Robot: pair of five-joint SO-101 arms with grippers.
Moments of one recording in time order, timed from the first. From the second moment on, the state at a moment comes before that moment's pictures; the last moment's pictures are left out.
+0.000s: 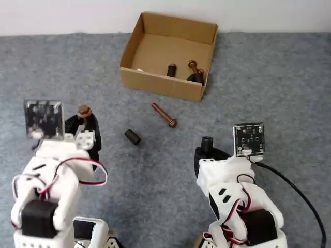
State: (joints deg) left arm 1.6 -72.9 41.6 69.8 12.3; right arm -21.0 -87.0 59.9 70.5 -14.6
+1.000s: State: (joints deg) left arm 5.8 -89.9 44.4 61.0 40.0; right arm -49.4 -86.9 69.3 48.2 7.3
